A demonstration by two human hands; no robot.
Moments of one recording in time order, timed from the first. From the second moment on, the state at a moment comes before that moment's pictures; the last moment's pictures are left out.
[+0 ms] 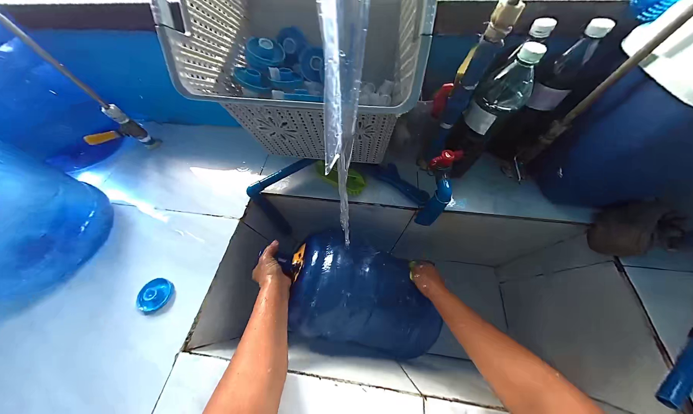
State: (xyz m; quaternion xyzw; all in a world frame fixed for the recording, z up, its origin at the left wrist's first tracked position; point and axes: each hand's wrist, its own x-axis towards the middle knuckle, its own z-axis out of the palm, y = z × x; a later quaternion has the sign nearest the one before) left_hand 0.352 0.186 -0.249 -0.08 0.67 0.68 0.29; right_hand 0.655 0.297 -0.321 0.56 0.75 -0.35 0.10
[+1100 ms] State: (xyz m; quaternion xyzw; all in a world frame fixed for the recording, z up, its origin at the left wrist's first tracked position) left_hand 0.355 0.172 -0.258 0.00 0.62 0.71 0.34; right_hand 0.601 0.324 -0.306 0.47 0.78 -0.40 0.09
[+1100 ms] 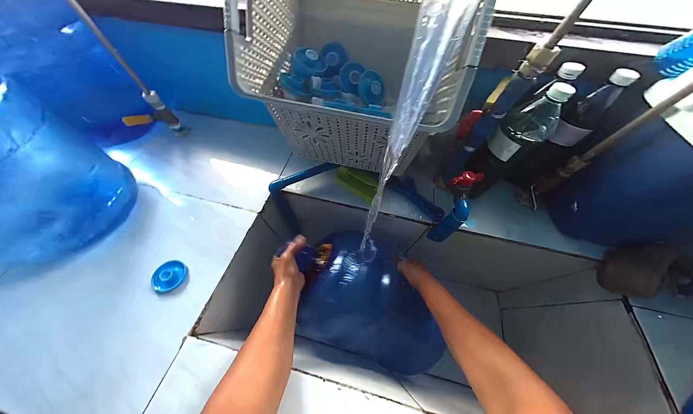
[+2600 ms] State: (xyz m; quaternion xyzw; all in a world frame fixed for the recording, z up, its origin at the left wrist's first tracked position) left_hand 0.418 0.187 -0.323 0.00 0.78 0.44 0.46; right_hand 0.794 0.311 -0.338 0.74 0.54 -0.41 -0.03
